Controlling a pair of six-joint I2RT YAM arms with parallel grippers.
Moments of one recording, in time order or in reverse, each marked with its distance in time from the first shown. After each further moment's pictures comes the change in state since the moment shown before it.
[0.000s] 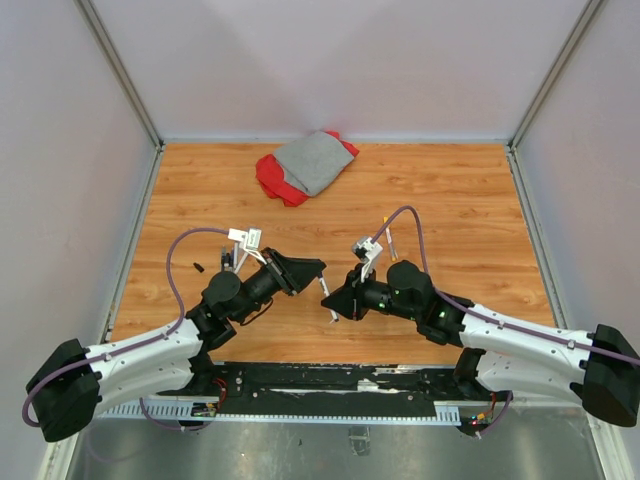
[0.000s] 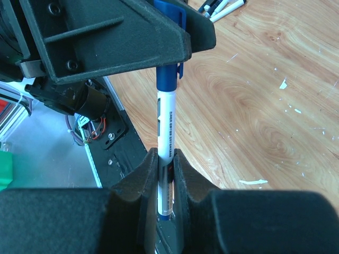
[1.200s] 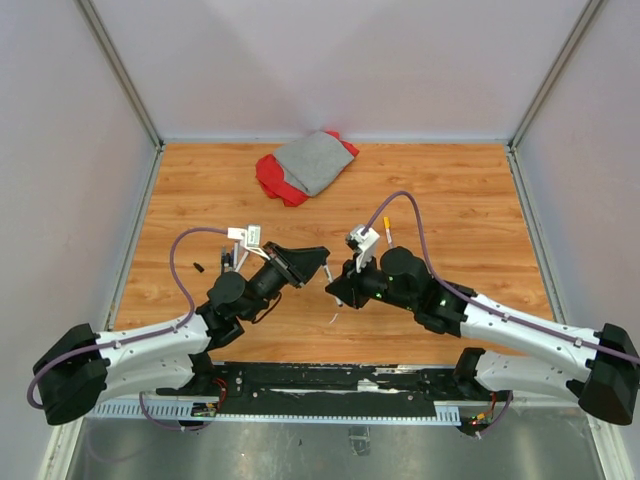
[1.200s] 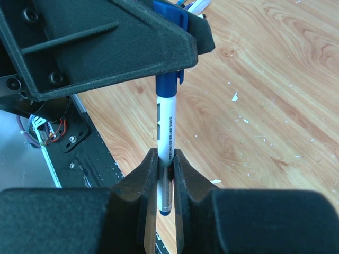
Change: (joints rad) left arm -0.081 0.090 0.037 0.139 -0.151 0.025; right arm -0.013 0.036 0.164 -0.206 0.108 -0.173
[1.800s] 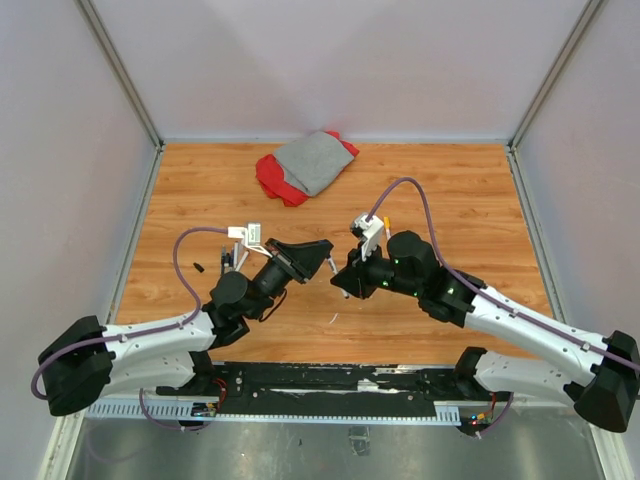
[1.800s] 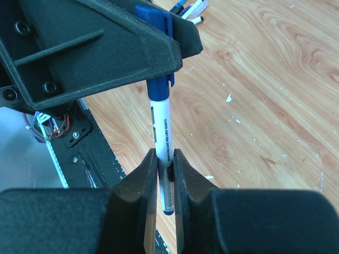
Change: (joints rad) left arm -0.039 0.052 0.042 0.077 -0.072 0.021; right arm -0.093 -0.005 0.091 -0.112 -0.098 -0.039
